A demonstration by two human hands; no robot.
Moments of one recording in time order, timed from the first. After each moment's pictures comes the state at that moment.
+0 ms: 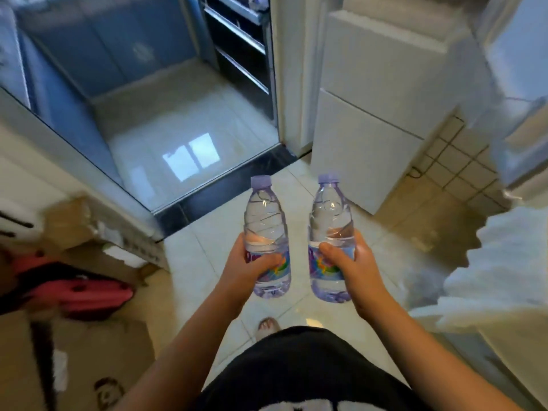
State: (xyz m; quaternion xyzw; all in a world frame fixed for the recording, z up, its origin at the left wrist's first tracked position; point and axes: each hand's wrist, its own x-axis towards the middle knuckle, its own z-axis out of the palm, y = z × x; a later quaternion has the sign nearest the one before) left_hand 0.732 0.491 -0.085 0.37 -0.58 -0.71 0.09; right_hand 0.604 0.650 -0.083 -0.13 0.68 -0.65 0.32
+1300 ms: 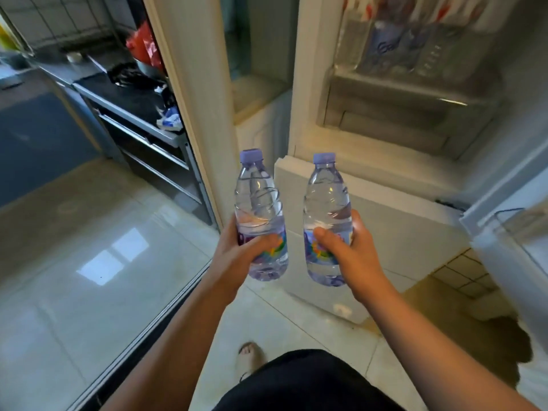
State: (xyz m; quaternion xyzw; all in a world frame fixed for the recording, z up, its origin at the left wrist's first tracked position) left_hand 0.209 0.126 -0.004 0.17 -0.63 -0.75 0.08; right_hand 0.137 0.315 -0.004 -0.13 0.71 -0.69 0.09
